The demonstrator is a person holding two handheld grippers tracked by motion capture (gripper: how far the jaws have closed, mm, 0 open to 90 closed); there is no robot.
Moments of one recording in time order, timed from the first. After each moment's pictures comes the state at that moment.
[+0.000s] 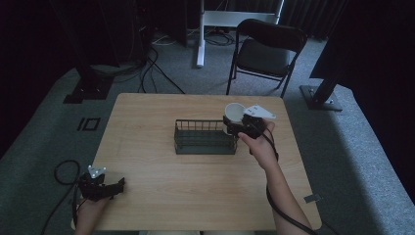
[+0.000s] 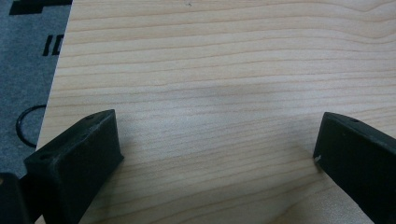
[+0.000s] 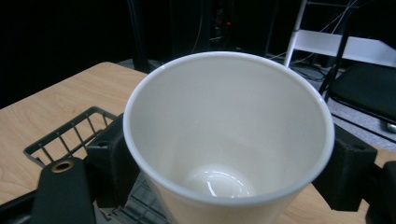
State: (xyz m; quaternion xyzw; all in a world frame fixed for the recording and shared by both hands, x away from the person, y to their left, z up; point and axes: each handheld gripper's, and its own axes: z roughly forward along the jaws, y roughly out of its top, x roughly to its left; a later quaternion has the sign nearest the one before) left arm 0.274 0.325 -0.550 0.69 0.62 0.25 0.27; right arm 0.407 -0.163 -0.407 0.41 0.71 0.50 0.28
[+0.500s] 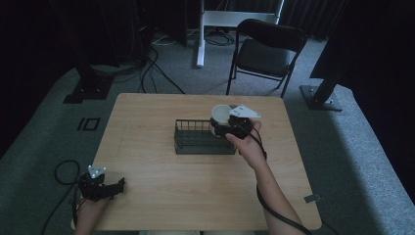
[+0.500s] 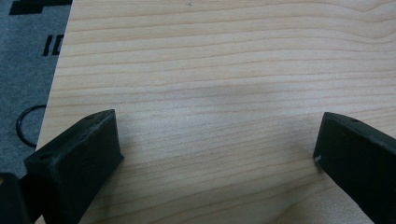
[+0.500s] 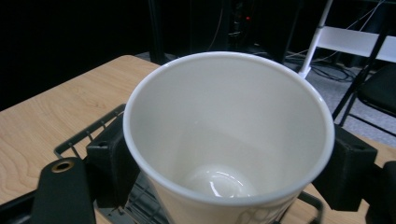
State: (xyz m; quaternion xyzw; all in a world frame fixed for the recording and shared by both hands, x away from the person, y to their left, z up) left arm 0.274 0.325 -0.550 0.69 0.62 0.25 0.27; right arm 0.411 -0.128 -0.413 0.39 0.73 0.50 0.26
